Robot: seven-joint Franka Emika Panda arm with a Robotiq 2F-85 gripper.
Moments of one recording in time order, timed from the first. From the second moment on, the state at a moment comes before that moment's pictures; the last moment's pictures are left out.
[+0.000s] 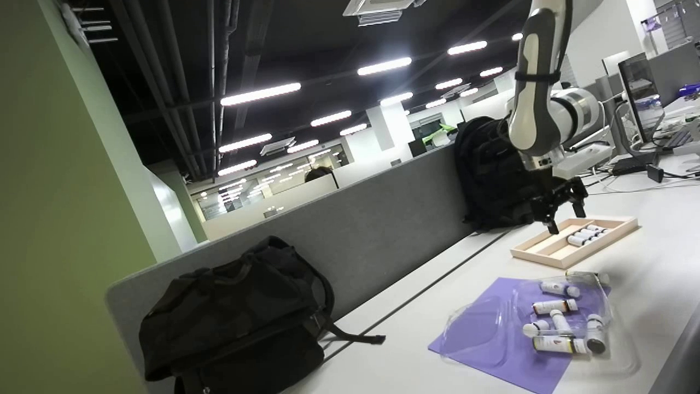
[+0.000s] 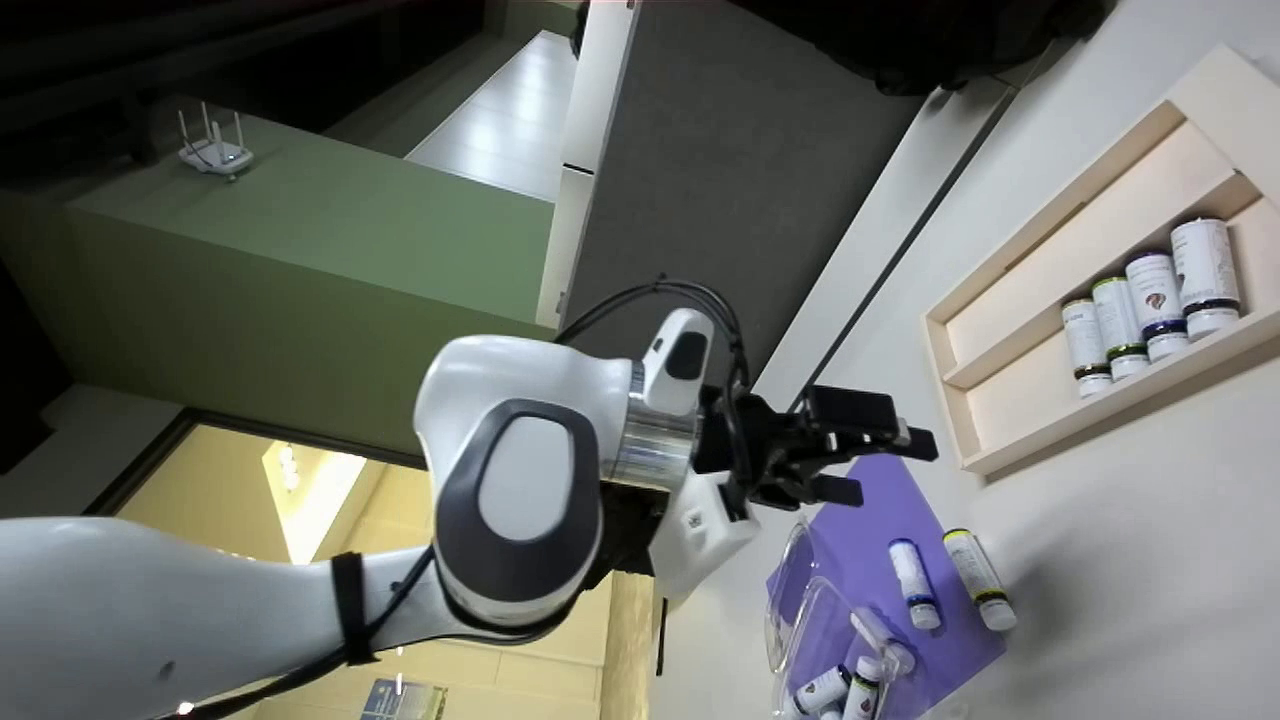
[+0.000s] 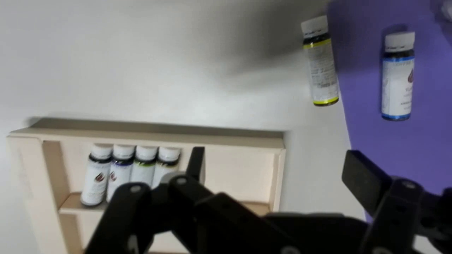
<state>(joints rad) -0.15 0.27 -0.11 -2.46 -0.02 2.77 -0.01</state>
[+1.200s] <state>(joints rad) -0.15 0.56 -0.02 -2.27 0.06 2.60 -0.06</state>
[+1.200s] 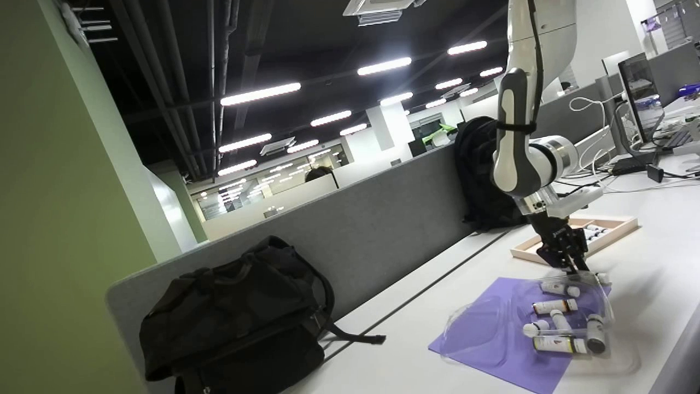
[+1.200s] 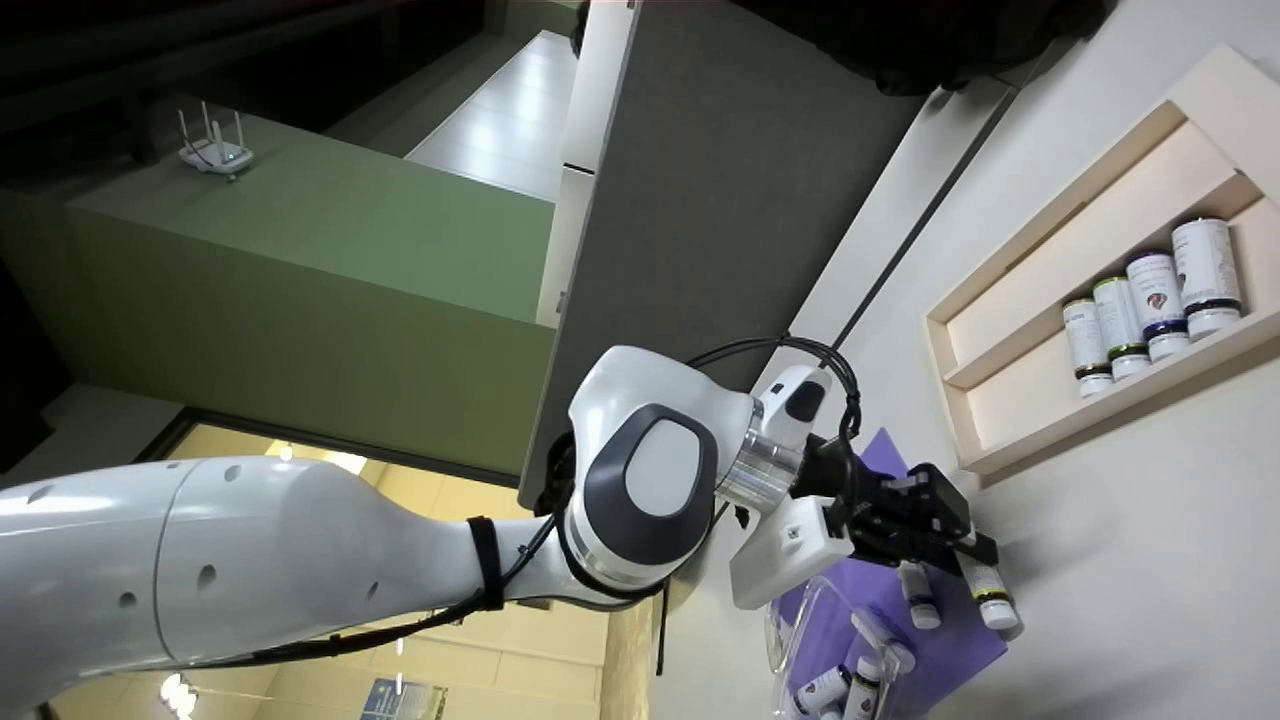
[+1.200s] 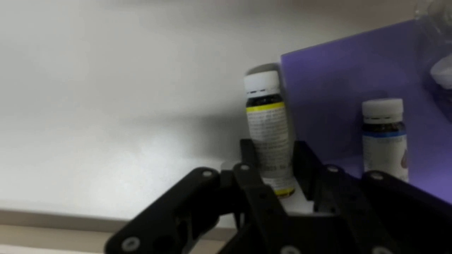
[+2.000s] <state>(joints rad) -0.20 0.46 -0.10 -2.13 0.06 2.41 -0.10</state>
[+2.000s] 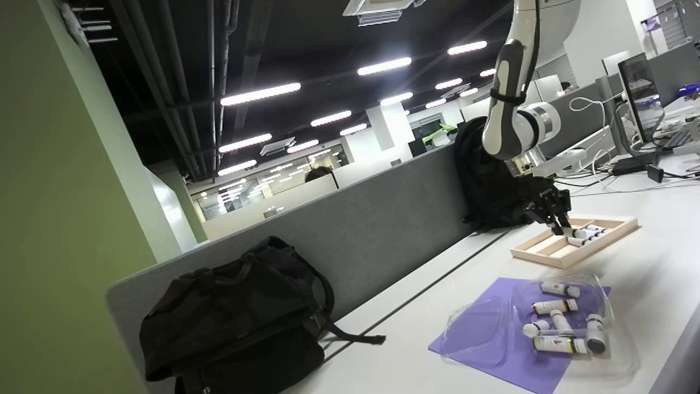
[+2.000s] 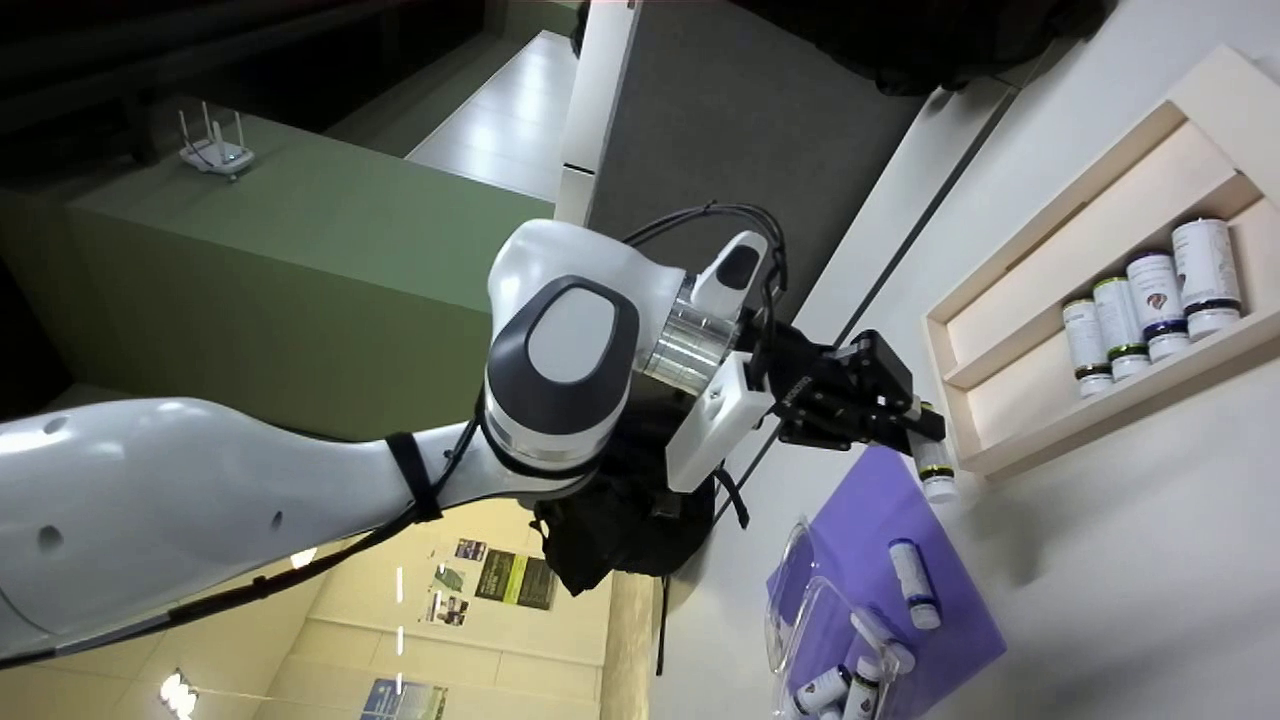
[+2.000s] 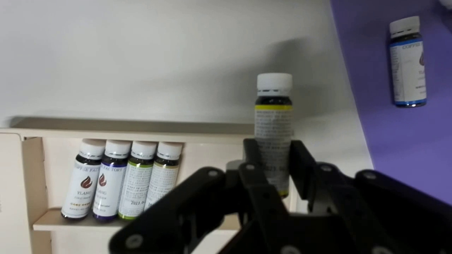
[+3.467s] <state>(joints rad) -0.23 0.67 -0.09 -1.99 0.08 2.61 -0.11</state>
